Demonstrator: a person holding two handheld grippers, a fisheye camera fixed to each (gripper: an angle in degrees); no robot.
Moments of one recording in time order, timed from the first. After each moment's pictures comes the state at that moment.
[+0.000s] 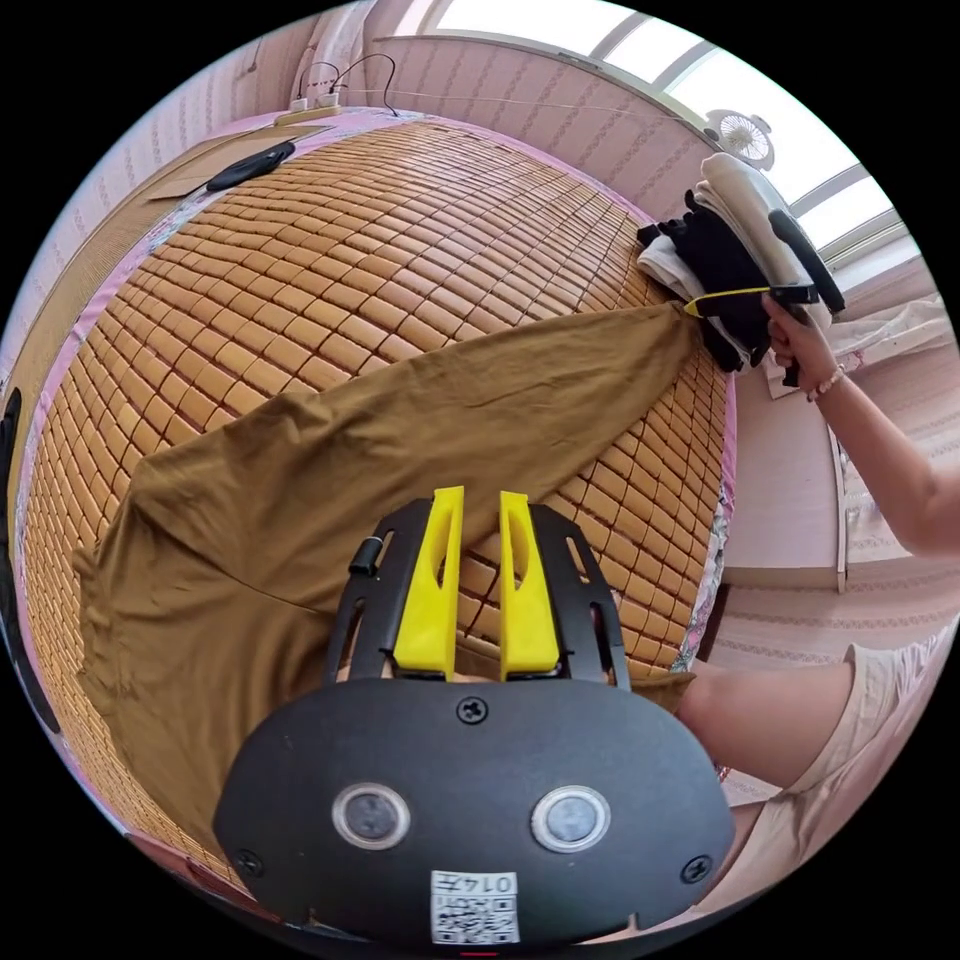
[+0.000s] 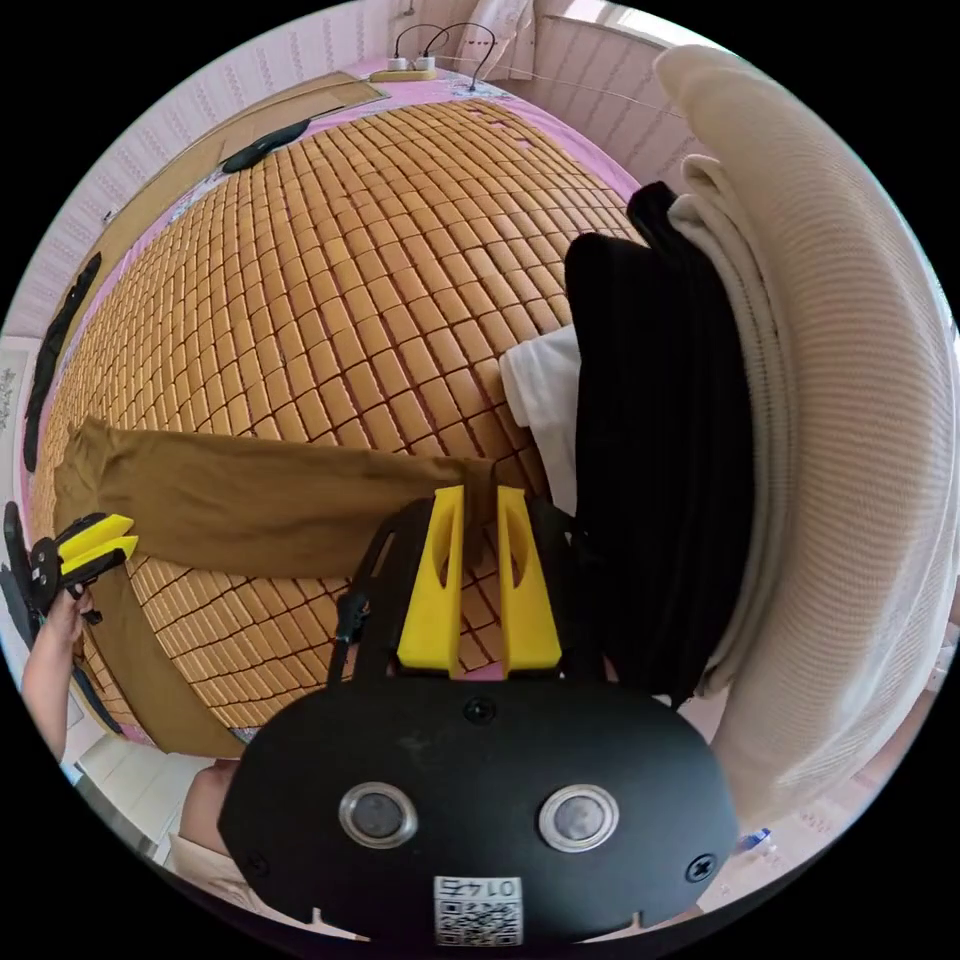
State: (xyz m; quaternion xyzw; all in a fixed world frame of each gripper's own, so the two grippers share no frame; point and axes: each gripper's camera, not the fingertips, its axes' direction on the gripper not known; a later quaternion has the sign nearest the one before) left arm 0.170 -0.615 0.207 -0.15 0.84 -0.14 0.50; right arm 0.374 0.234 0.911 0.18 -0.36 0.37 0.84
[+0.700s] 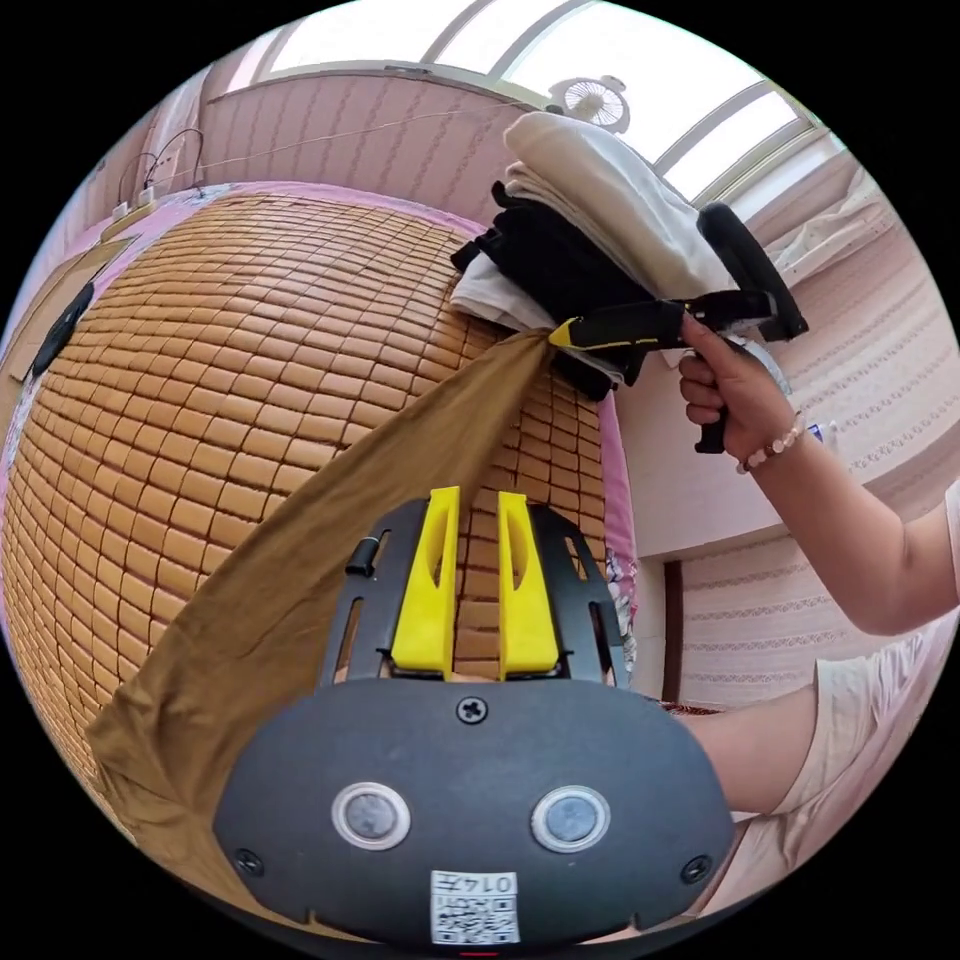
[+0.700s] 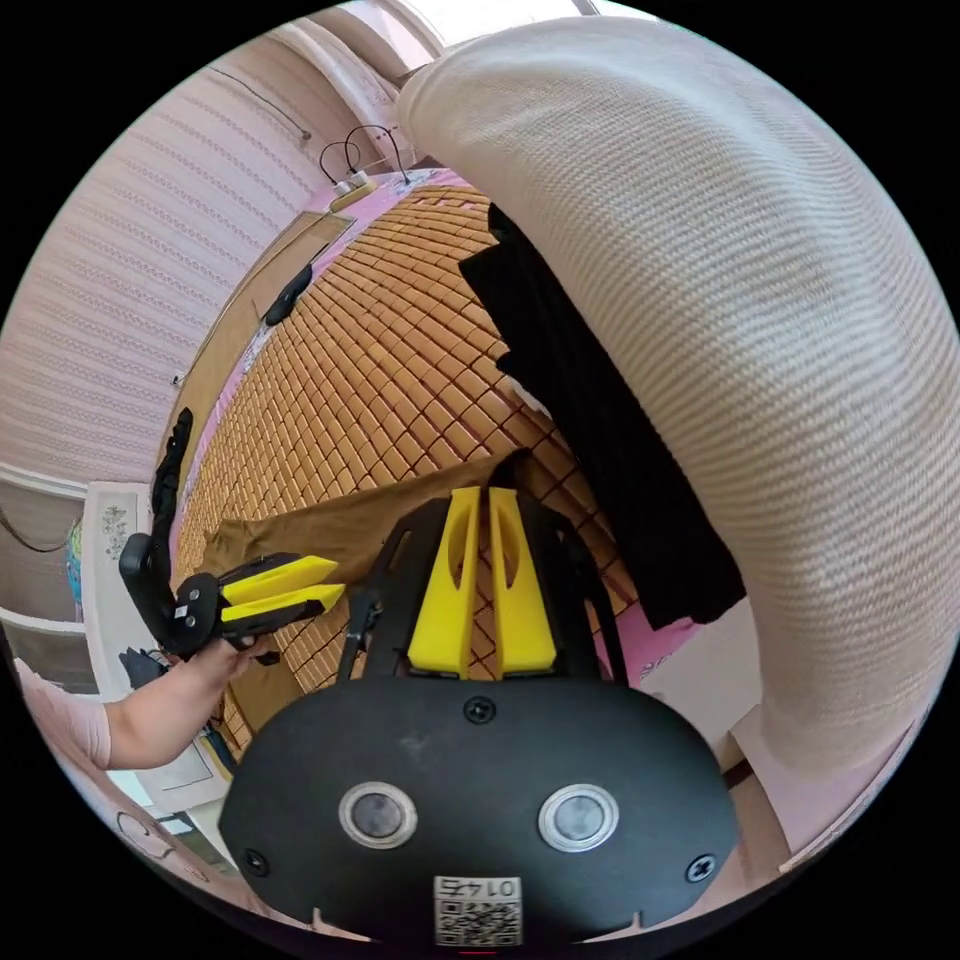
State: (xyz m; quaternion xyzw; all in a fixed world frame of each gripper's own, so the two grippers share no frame) left arm 0.146 -0.757 0.134 0.00 0.89 -0.11 0.44; right arm 0.357 0.316 0.909 0.27 -0.51 0.46 0.68
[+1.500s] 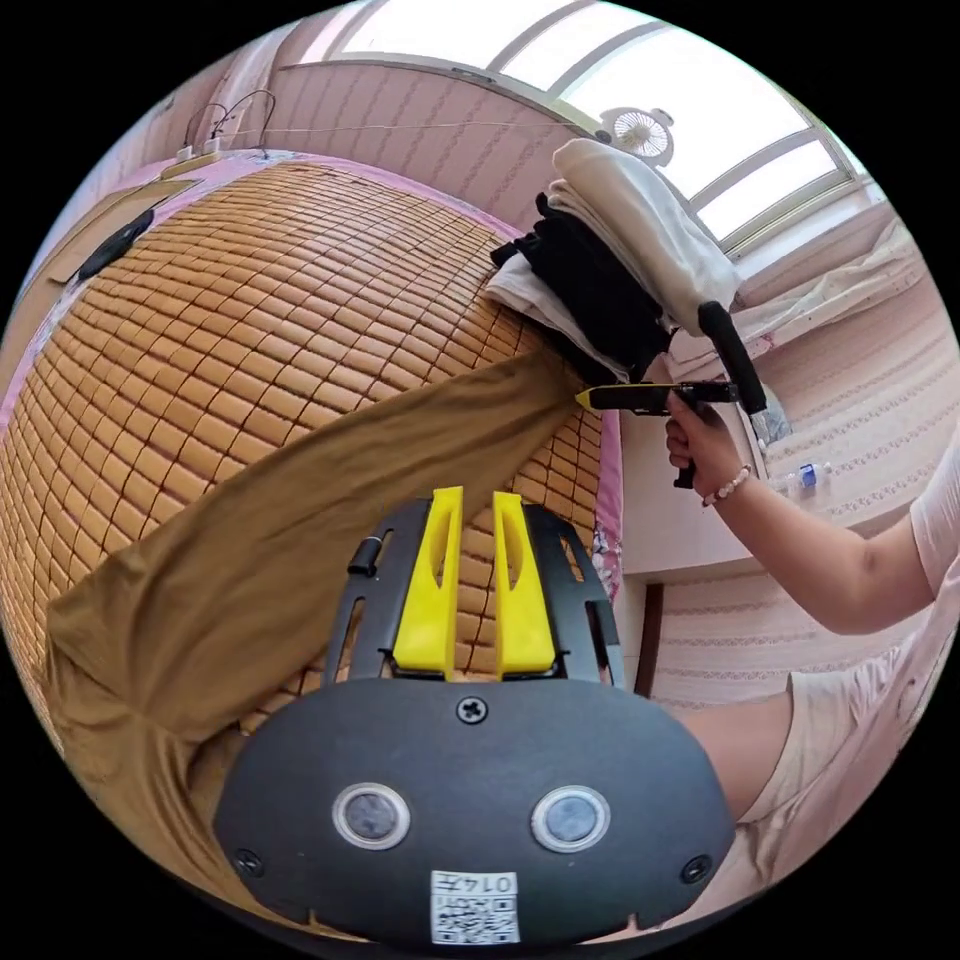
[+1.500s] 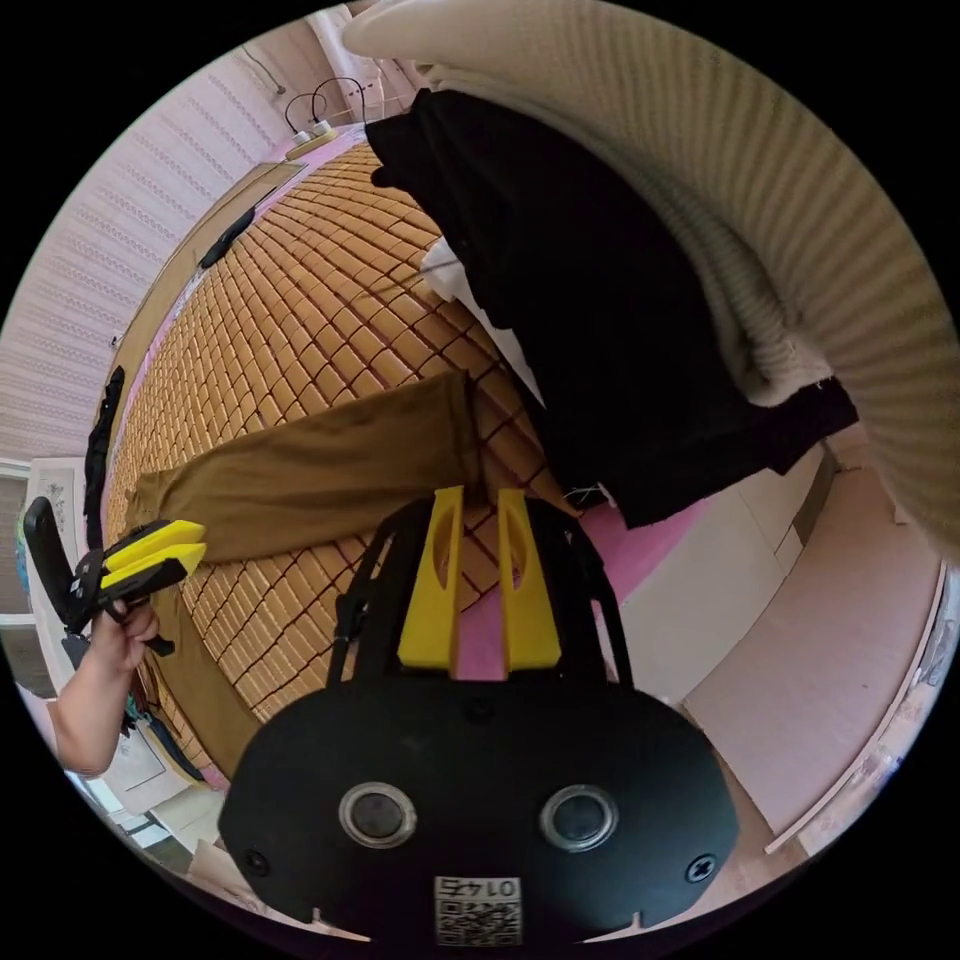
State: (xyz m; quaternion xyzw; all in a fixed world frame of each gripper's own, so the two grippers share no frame) left arm 0.103 -0.662 0.130 -0.05 0.89 -0.15 0.42; right arm 0.314 0.300 0.892 0.21 -0.46 0.46 0.73
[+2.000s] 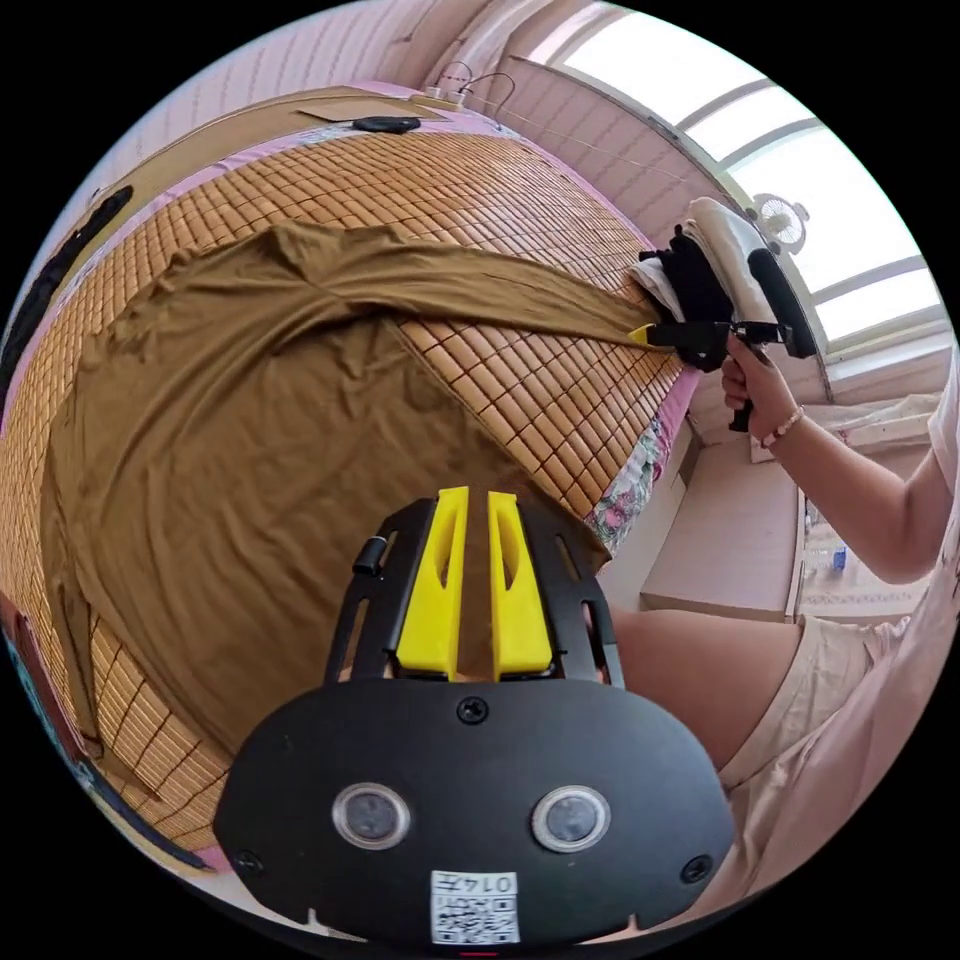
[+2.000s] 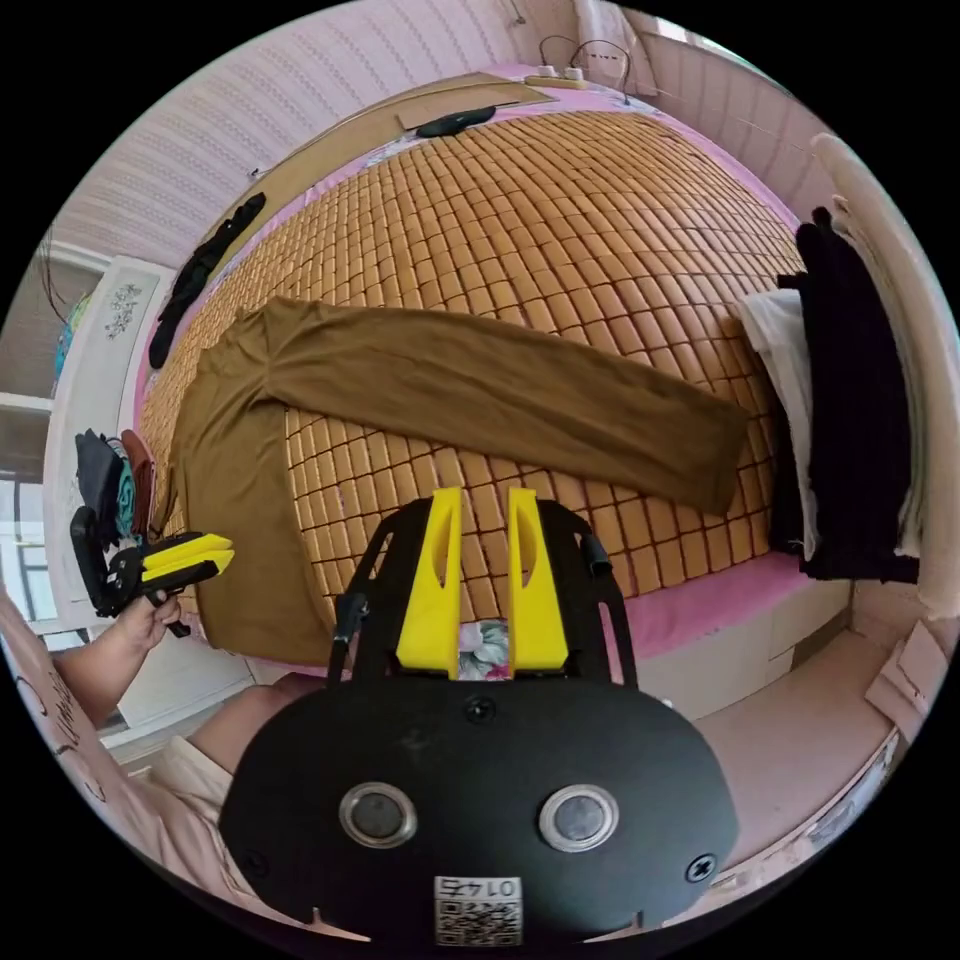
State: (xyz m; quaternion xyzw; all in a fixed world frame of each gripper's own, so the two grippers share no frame) left arm -0.007 -0.364 0.077 -0.25 0.82 -0.25 0.46; right arm 0.273 0.232 0.717 0.29 -0.46 0.23 0.80
